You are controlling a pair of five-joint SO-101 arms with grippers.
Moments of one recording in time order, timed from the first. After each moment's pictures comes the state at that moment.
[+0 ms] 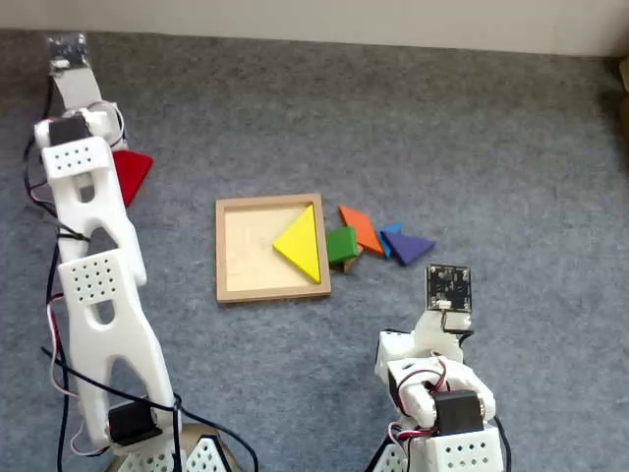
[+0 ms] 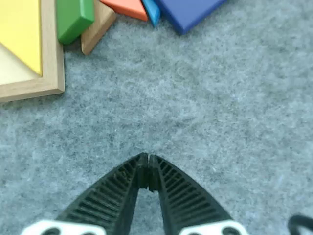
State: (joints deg) left arm -24.5 73.6 -79.3 65.2 1.6; right arm -11.8 -104.3 96.0 71.2 -8.7
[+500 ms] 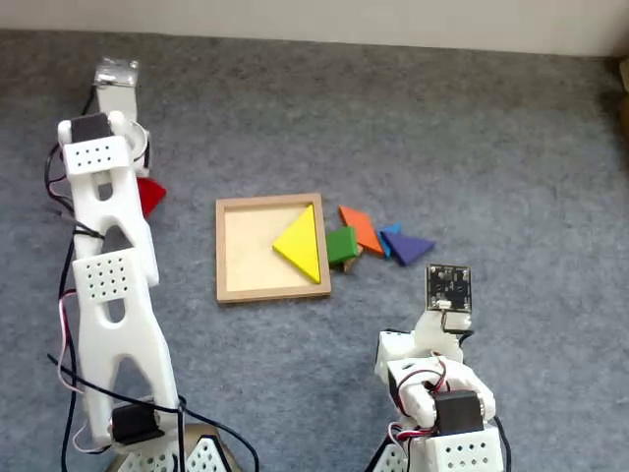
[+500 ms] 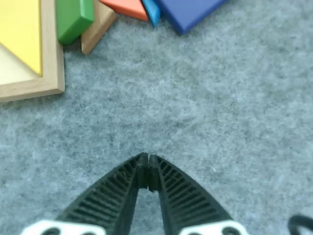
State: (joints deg) left arm -19.5 75.6 -81.3 86.3 -10.2; right arm -11.8 -104.3 96.0 71.2 -8.7
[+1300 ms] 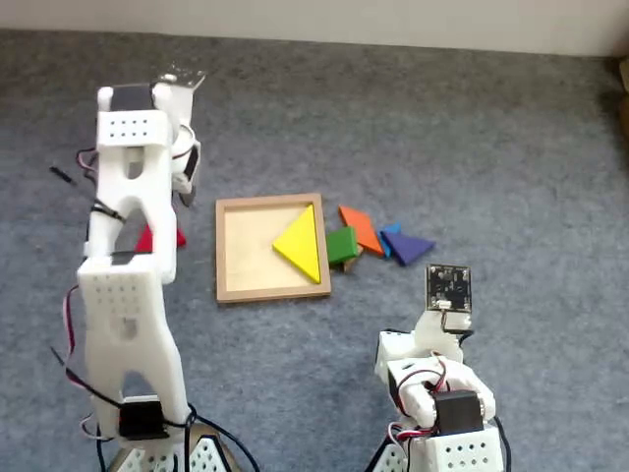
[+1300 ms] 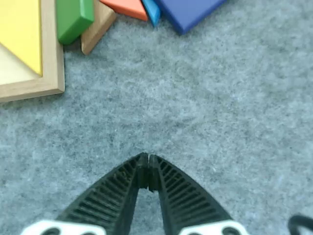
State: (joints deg) left arm -10.1 43.6 -48.4 101.9 -9.9; right arm -11.8 -104.3 96.0 71.2 -8.7
